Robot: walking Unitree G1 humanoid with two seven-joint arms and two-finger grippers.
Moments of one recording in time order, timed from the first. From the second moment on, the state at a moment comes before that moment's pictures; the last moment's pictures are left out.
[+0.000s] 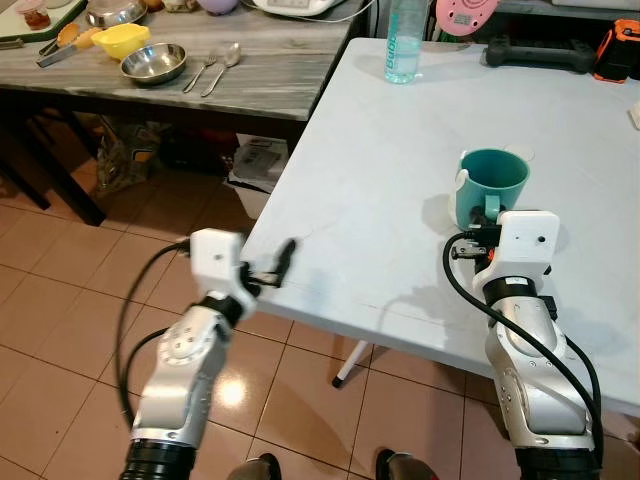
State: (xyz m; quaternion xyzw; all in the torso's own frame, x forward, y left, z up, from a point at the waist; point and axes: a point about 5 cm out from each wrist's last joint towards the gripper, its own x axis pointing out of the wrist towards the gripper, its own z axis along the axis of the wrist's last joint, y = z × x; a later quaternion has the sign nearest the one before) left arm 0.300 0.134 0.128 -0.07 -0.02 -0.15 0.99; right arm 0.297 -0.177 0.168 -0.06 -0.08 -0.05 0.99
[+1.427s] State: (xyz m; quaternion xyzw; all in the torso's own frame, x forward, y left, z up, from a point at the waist) left arm 0.306 0.141 0.118 -0.06 -0.01 -0.12 0.99; right arm 0.302 -0.159 0.172 -0.06 -0.08 -0.03 0.99
